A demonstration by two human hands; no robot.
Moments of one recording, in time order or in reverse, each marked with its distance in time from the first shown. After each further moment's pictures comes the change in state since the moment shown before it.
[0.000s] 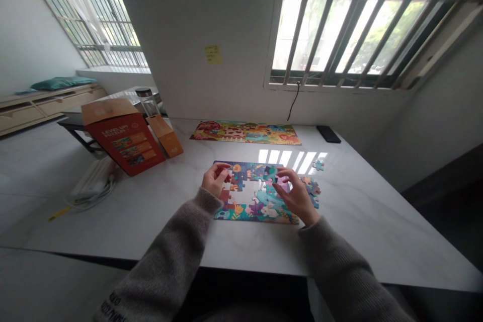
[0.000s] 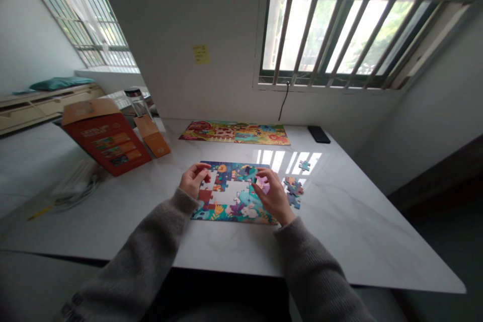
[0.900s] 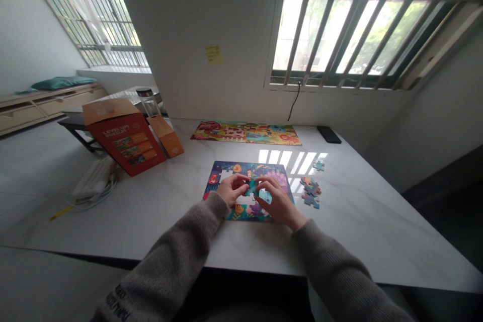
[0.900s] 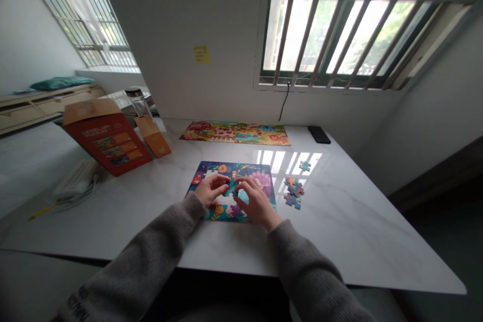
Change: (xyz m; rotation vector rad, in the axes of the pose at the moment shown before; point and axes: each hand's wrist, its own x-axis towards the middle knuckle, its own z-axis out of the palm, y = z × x) left_hand -0.013 -0.026 0.022 0.064 -0.409 -0.107; right_hand -0.005 -0.012 0.036 -0.048 -0.258 -0.180
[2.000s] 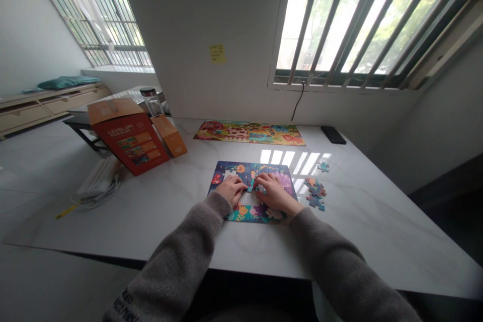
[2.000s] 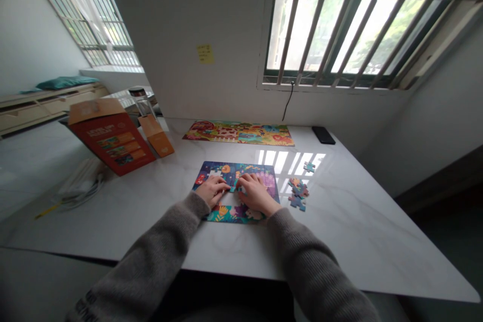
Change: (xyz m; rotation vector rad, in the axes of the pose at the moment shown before) left_hand 0.000 -0.018 -0.031 0.982 -0.118 0.316; right_hand 0.027 0.029 0.018 -0.276 -0.271 0.113
